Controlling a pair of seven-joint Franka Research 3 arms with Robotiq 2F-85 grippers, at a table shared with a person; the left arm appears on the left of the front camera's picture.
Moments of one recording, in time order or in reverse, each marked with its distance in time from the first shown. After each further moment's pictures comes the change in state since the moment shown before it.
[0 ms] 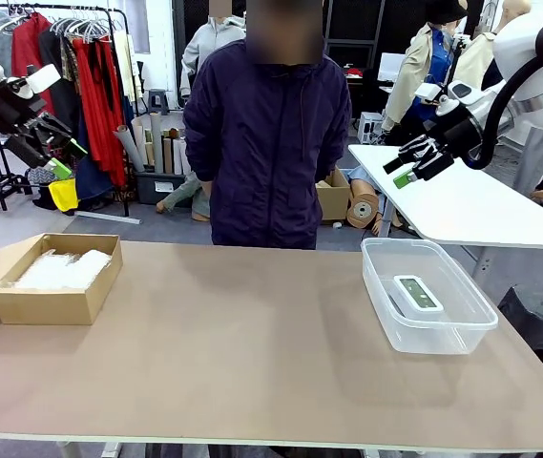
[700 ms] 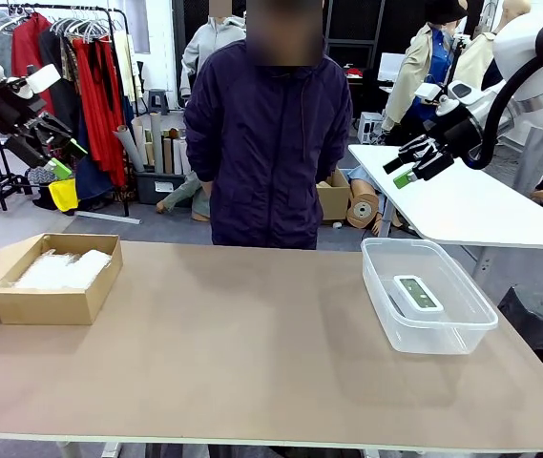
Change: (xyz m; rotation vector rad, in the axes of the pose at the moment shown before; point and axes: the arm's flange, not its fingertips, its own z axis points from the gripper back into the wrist) left arm 0.000 0.000 0.000 0.000 0.000 0.000; right arm 0.000 0.000 0.000 0.000 0.000 0.000
